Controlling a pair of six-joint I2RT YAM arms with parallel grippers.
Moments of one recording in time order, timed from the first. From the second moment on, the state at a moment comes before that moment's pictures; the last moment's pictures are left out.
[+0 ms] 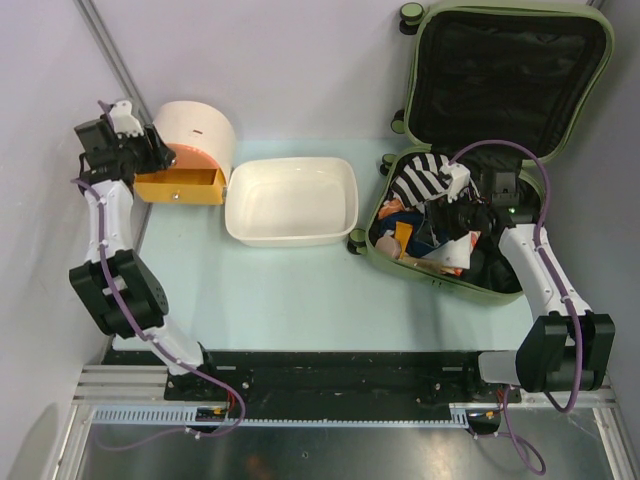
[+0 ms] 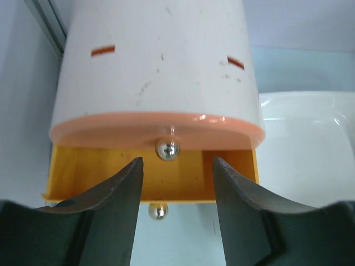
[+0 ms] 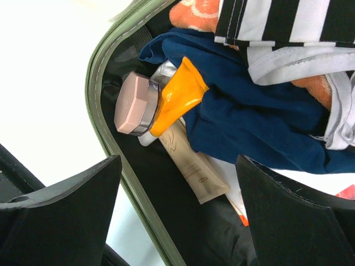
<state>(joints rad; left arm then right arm) 0.38 1.67 1.55 -0.36 0.48 0.04 0.03 1.32 1.11 -0.64 -0.58 -0.28</state>
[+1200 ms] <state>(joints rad) 0.38 1.61 1.41 -0.35 0.44 0.02 0.01 1.32 1.11 -0.65 -0.59 -0.30</state>
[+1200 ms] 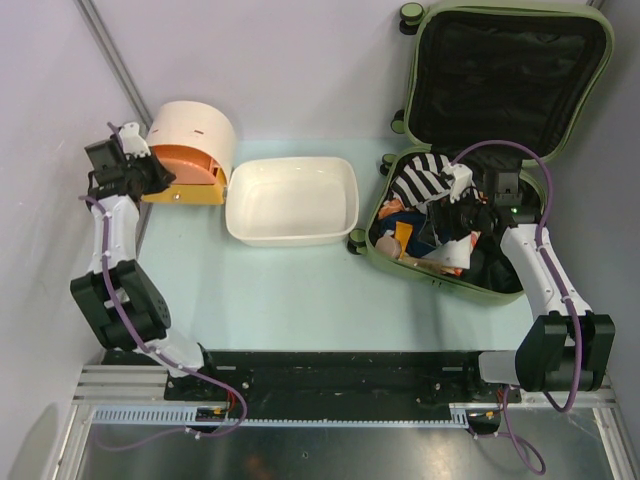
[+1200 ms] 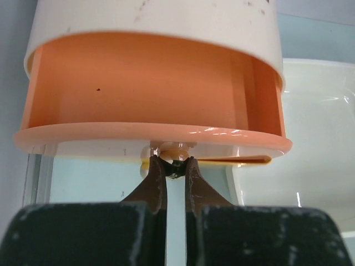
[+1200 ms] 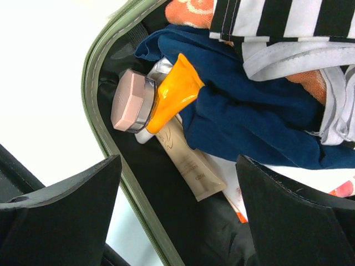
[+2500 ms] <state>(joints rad) 0.37 1.21 1.34 -0.43 0.64 0.03 0.19 1.56 1.11 -0.53 -0.64 0.01</state>
